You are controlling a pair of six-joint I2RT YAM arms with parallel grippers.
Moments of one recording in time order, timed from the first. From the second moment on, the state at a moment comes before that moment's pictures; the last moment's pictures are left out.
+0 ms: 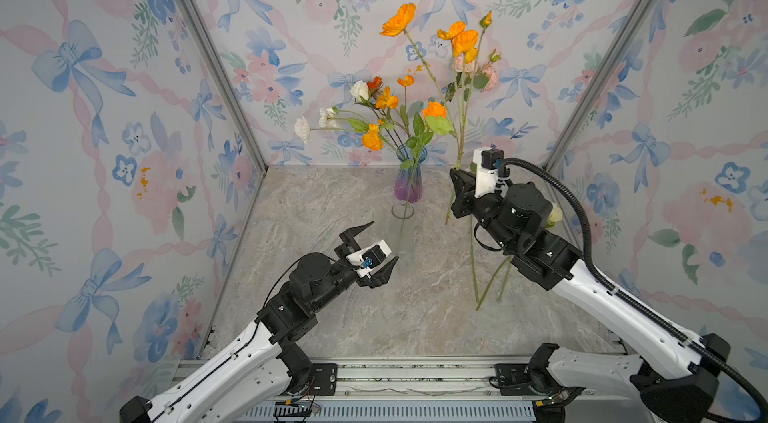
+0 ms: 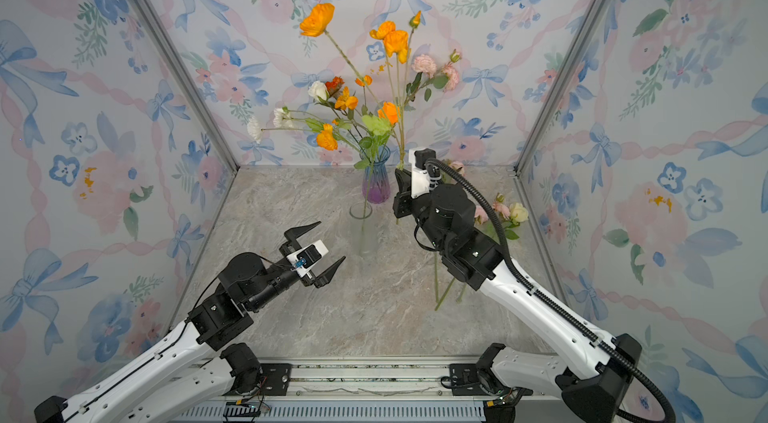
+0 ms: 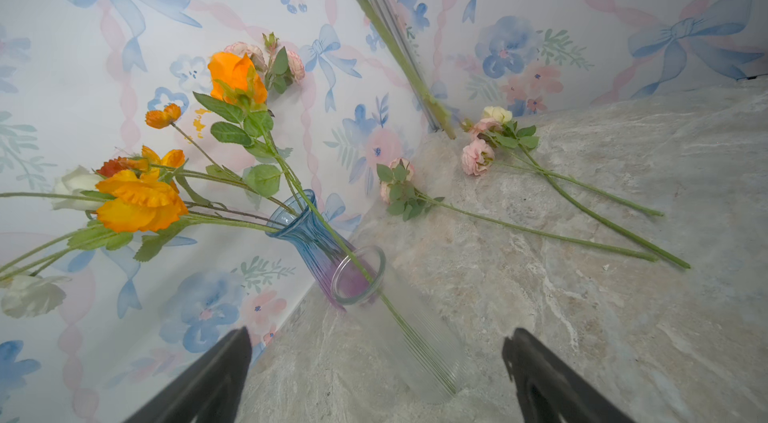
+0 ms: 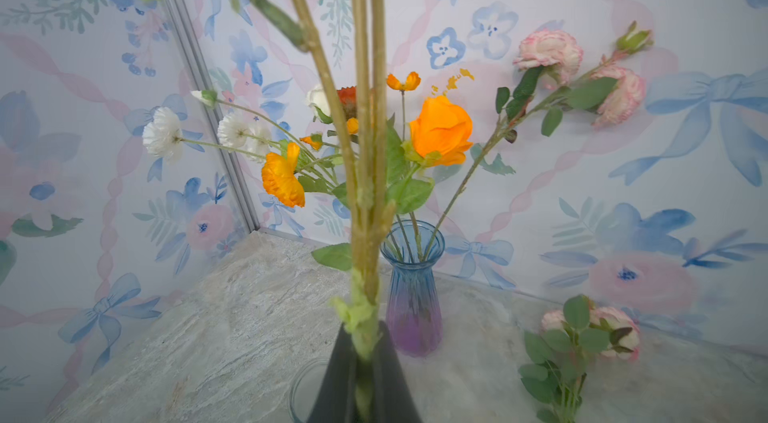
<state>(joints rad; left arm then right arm) -0.76 0.70 0.60 0.02 -0.01 0.55 0.79 1.22 1.21 0.03 0.31 0.07</state>
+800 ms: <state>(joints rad) -0.75 0.68 0.56 0.07 -0.04 0.53 0.85 1.63 1.14 0.64 0.34 -0.09</state>
